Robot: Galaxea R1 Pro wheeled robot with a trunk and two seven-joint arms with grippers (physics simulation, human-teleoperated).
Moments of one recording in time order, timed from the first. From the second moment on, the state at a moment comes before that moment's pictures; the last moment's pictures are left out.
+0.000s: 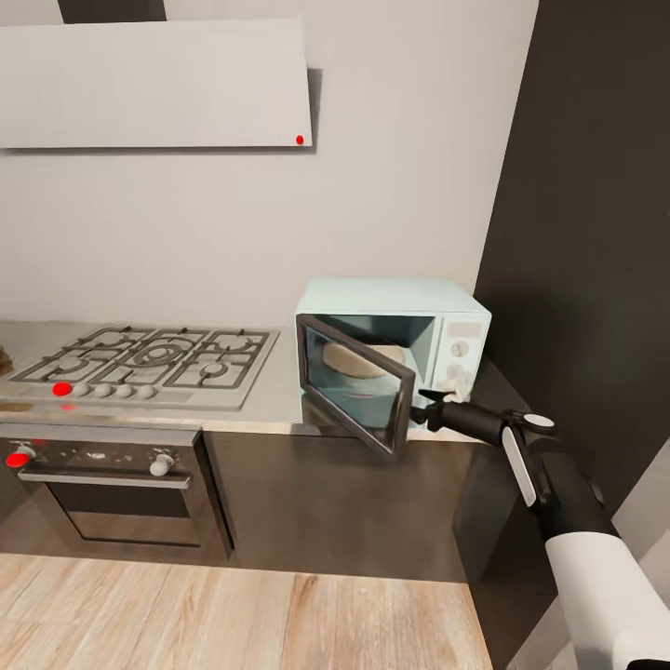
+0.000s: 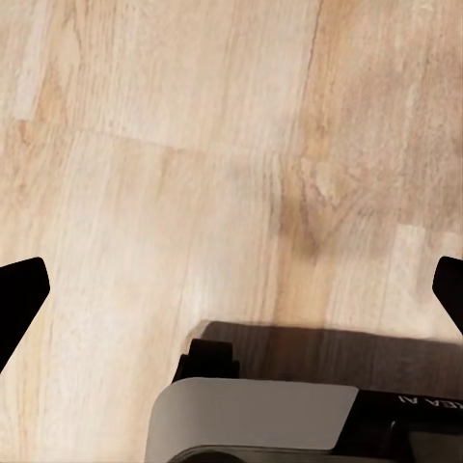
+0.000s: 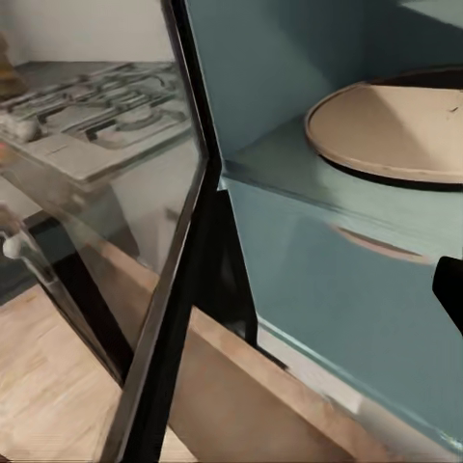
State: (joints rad) left arm -0.13 0.00 0.12 -0.26 0.01 -0.18 0.00; right arm -0.74 -0.12 -0.10 -1.11 -0.02 0.44 0.93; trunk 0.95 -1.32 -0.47
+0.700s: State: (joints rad) left arm -0.13 0.00 0.12 -0.26 0.01 -0.18 0.00; right arm -0.64 -0.03 -0.10 -1.30 -0.01 0.44 0.92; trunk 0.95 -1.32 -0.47
